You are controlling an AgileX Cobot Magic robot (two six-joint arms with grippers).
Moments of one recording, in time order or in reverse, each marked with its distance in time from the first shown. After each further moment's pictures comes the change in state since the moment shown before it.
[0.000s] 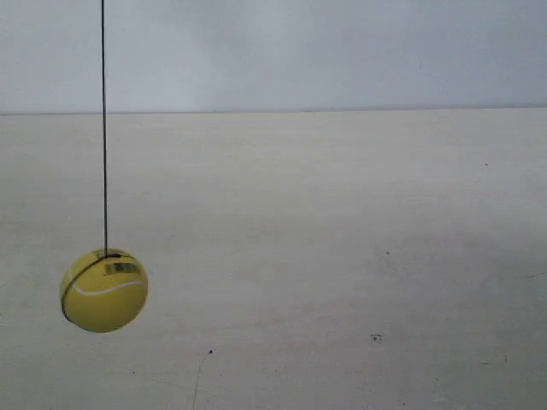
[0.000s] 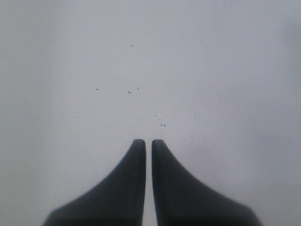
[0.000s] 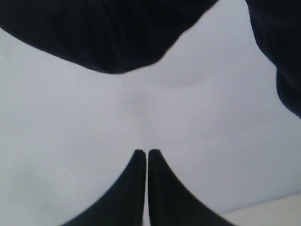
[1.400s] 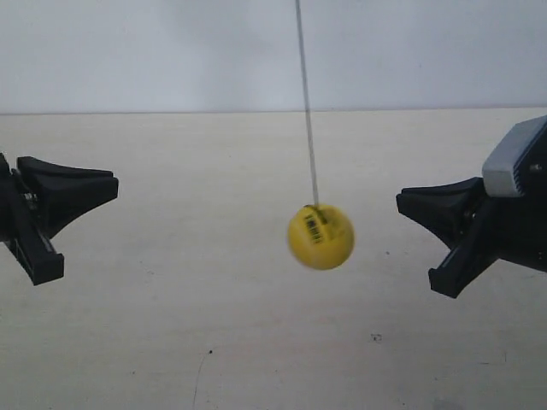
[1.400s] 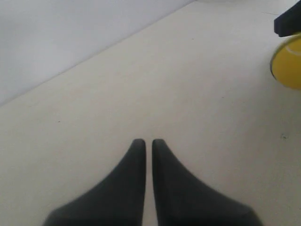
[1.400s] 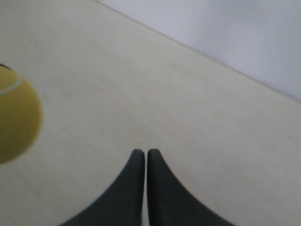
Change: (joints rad) left arm 0.000 1.229 -0.415 1.149 -0.478 -0.439; right arm 0.000 1.439 -0.374 -1.216 -0.586 0.346
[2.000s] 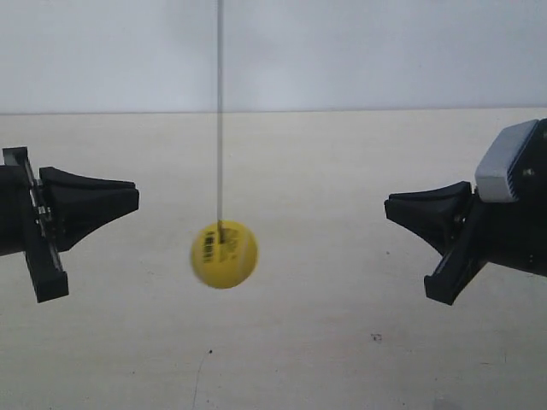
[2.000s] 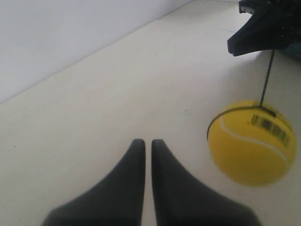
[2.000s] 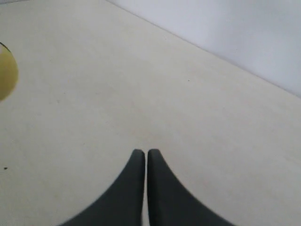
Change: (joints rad) left arm 0.000 0.095 -0.002 0.025 -0.168 0.078; right arm 0.000 0.047 -0.015 -0.058 -0.062 0.006
